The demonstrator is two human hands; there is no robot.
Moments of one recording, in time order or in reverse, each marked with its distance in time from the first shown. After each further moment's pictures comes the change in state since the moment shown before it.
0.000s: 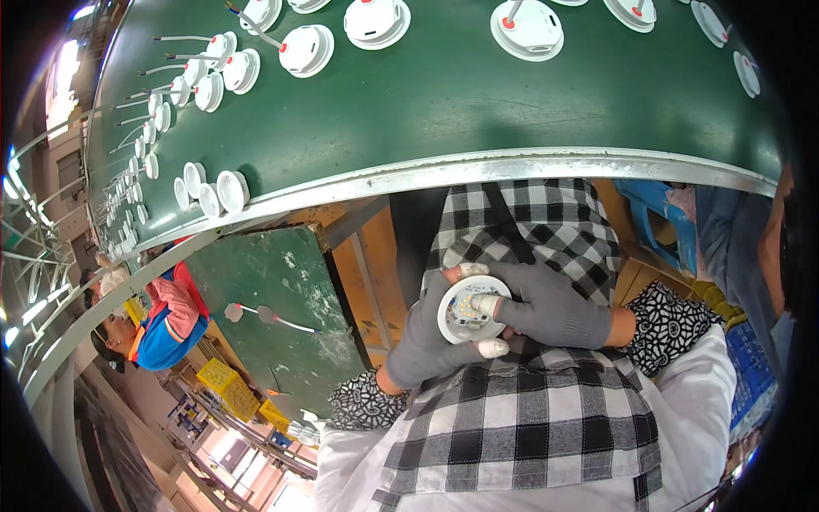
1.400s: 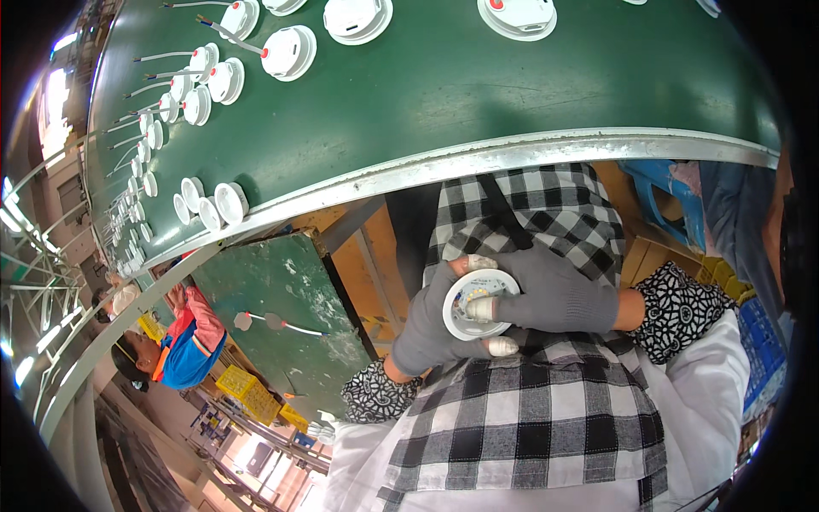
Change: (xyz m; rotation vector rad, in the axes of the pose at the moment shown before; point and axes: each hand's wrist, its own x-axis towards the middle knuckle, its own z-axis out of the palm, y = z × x) left_hand 0.009 -0.020 -0.006 0.214 -0.021 0.077; right_hand 0.005 -0.007 -0.012 -0.027 -0.095 0.001
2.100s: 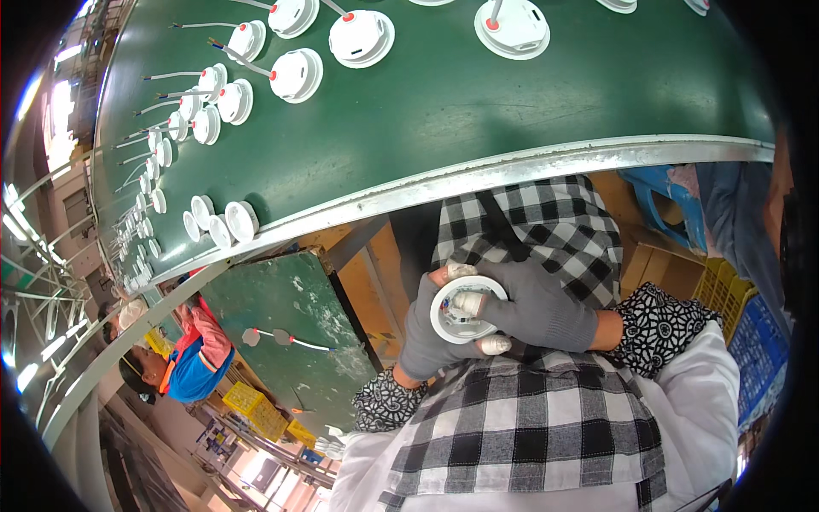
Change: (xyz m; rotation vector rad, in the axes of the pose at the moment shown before) left_hand 0.005 0.006 0.005 0.046 0.199 0.053; right_hand 0.002 0.005 0.021 0.057 0.233 -0.040
